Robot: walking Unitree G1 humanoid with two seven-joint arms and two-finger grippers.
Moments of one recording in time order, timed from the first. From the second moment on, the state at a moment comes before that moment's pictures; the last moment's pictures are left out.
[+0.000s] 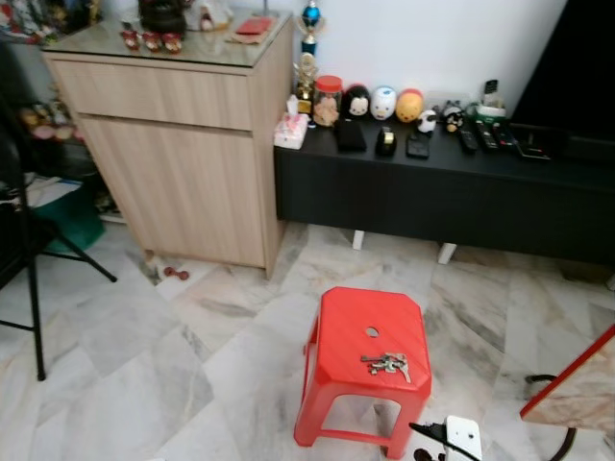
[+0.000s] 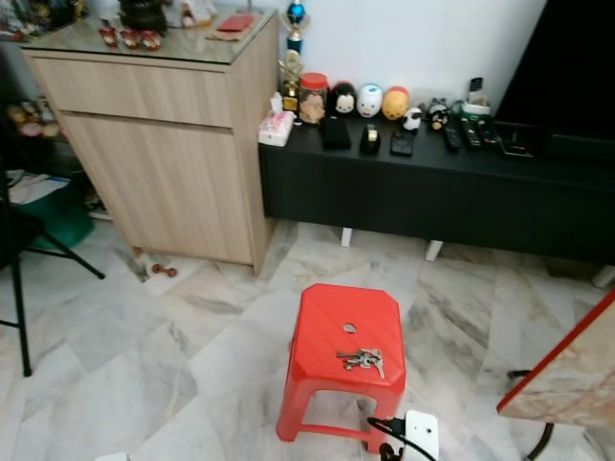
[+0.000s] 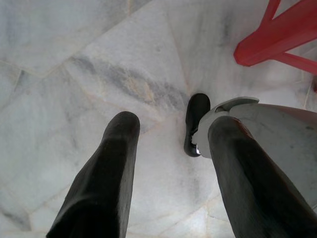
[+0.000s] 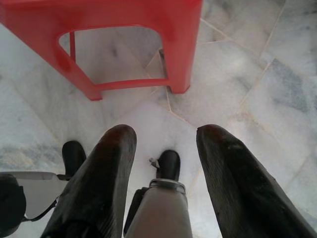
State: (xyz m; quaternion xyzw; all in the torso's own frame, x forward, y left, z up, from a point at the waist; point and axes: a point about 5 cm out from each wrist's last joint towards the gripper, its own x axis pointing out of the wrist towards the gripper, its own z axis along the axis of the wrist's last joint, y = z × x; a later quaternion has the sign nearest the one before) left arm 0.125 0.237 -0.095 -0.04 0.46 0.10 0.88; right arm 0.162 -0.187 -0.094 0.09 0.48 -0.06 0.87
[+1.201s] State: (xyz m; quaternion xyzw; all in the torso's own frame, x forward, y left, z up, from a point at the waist) left arm 0.132 0.234 -0.092 -0.02 0.45 0.08 0.89; right arm 0.175 -0.194 -0.087 0.08 0.46 -0.06 0.88
